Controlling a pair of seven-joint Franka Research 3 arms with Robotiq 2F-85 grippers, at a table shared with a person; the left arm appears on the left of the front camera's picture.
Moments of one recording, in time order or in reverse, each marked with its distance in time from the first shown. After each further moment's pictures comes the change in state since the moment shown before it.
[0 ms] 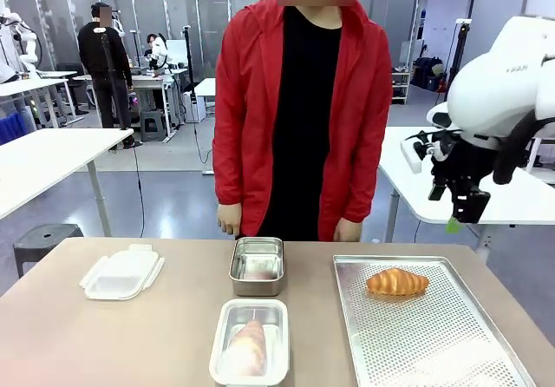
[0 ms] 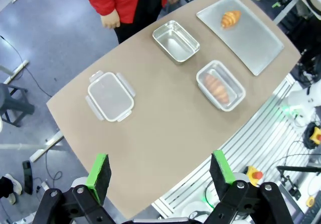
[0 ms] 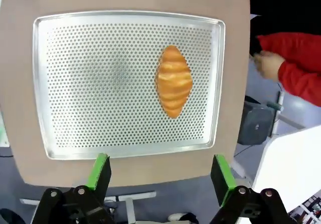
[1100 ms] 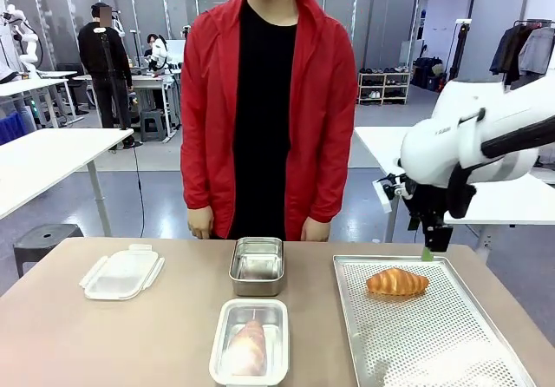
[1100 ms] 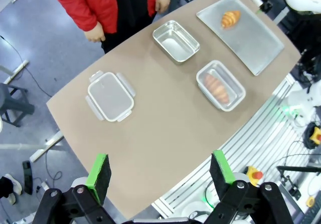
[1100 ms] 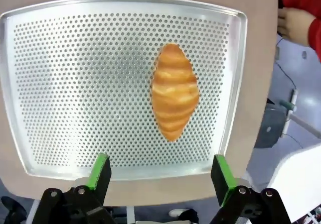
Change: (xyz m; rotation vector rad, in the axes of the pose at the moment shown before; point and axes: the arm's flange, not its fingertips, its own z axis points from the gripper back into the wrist) left arm 0.000 0.000 0.000 0.000 0.000 0.000; right arm 0.019 -0.027 -0.102 0.062 0.083 0.024
